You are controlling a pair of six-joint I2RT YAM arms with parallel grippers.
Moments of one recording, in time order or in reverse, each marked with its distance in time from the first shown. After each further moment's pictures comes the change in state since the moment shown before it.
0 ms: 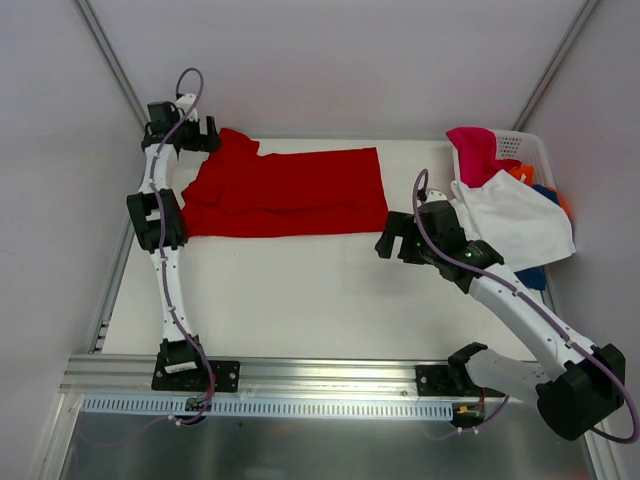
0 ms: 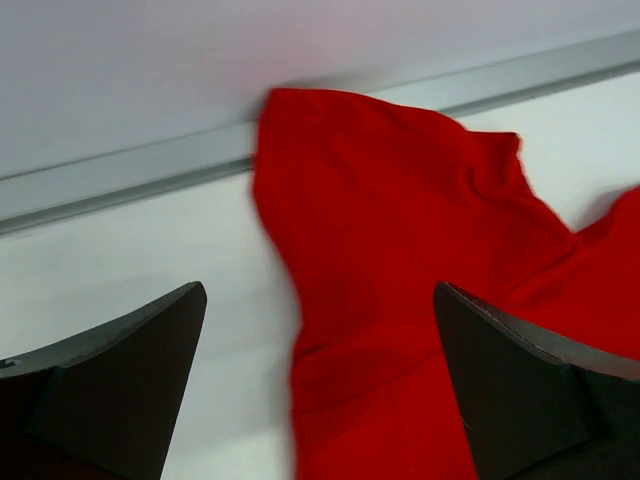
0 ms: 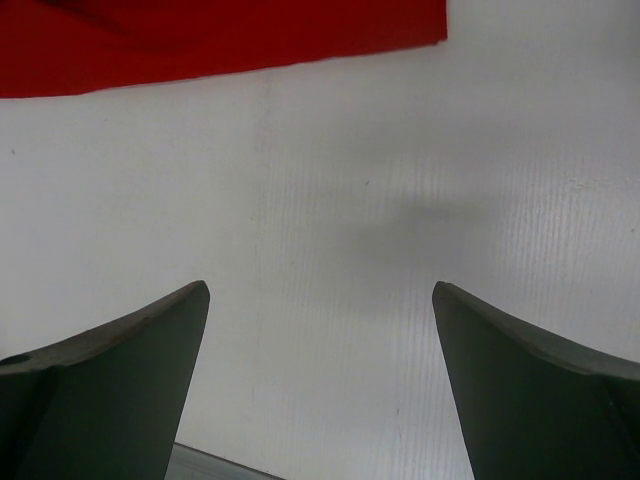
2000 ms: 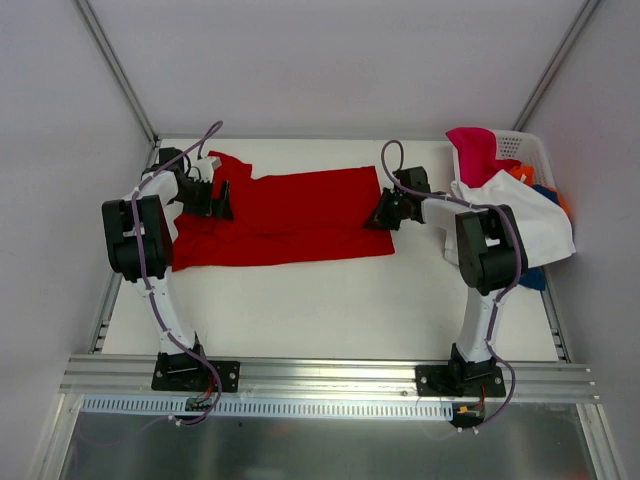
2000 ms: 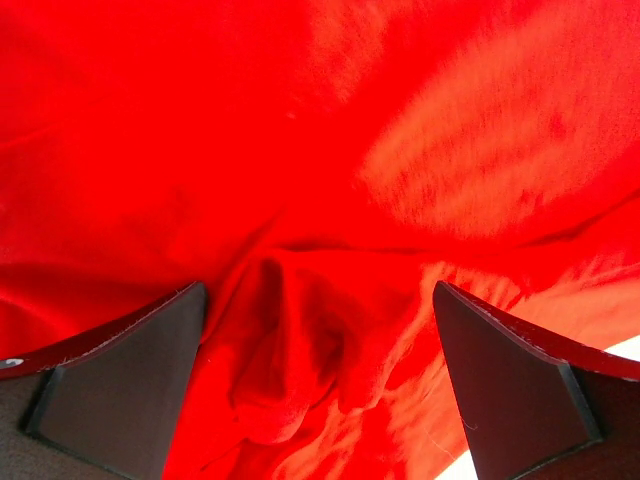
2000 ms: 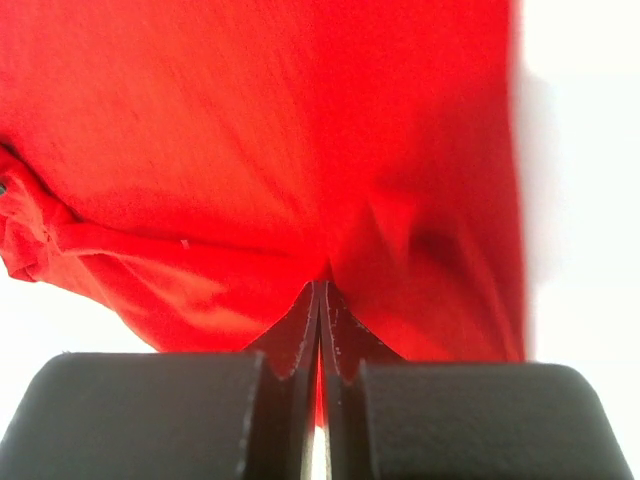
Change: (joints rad) left arm -0.052 -0.616 -1.023 -0.223 0.000 0.147; right arm -0.248 0.927 0.391 0.369 -0.504 0.097
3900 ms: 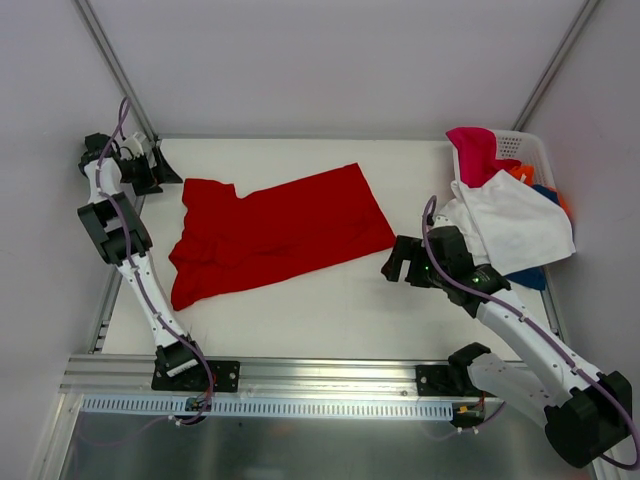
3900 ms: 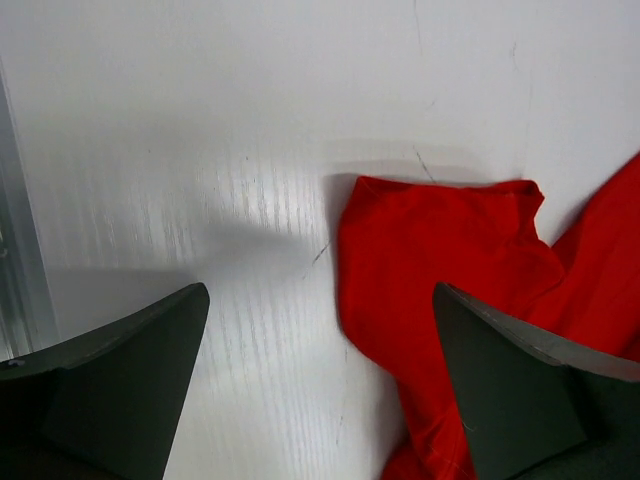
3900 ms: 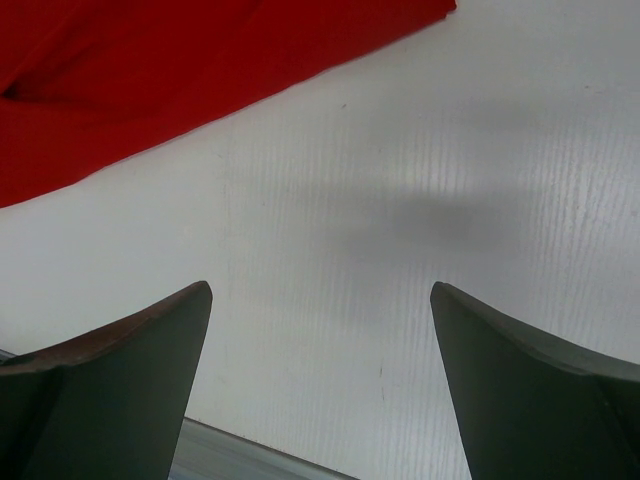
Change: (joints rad) left arm 0.325 0.482 0.777 -0.211 0.237 -0.149; right arm 0.230 -1.105 -0.600 -0.345 0.429 -0.078
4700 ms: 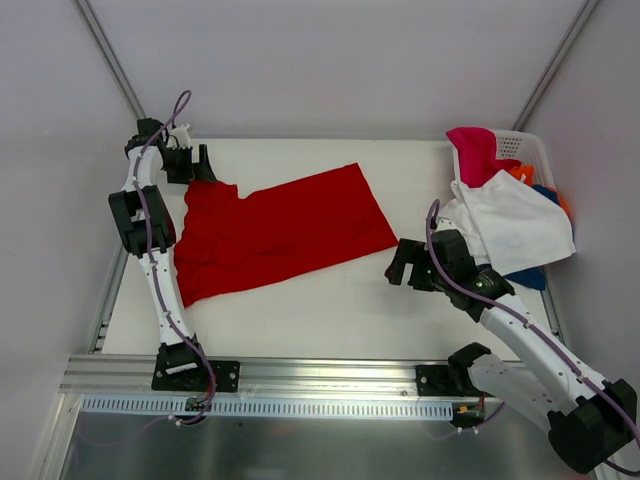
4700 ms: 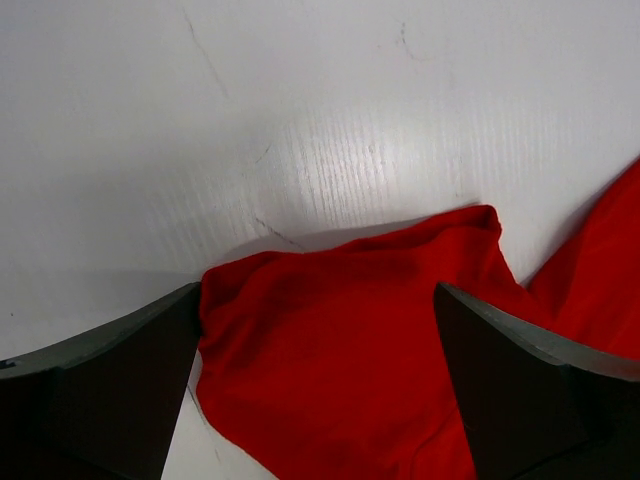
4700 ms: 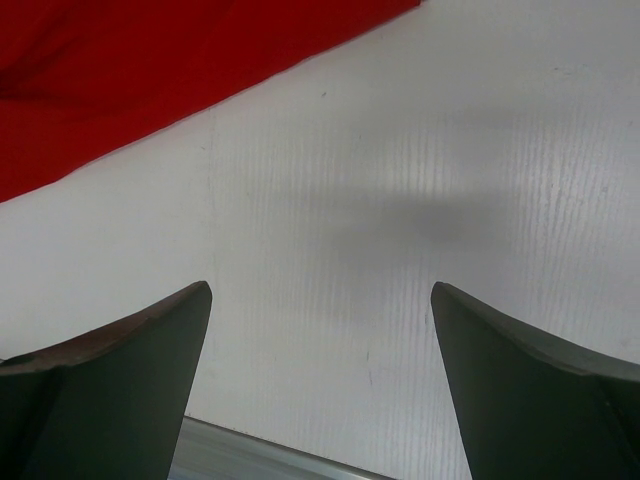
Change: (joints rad) left arm -0.224 -0.028 -0.018 0.021 -0.183 0.075; right arm 0.019 -0.035 0.000 -0.060 0.056 0.013
